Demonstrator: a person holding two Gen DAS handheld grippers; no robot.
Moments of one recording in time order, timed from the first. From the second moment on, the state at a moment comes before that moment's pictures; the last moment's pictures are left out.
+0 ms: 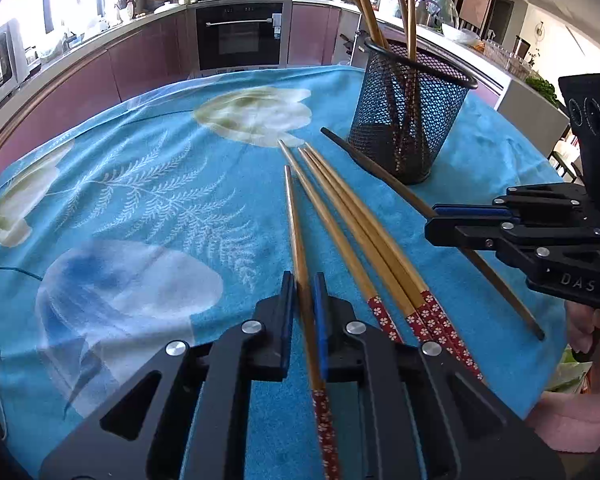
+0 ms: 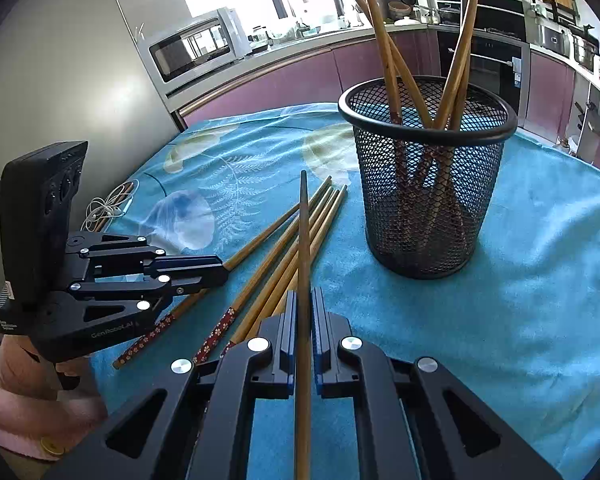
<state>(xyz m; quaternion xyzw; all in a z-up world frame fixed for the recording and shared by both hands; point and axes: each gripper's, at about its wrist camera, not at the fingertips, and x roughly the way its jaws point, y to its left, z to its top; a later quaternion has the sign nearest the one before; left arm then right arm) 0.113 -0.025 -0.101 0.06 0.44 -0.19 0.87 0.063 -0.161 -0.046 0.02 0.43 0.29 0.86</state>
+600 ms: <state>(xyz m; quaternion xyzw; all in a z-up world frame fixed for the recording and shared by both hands) 0.111 -0.031 -0.070 0.05 0.41 -0.21 0.89 0.051 -0.171 -0.021 0.02 0.39 0.30 0.87</state>
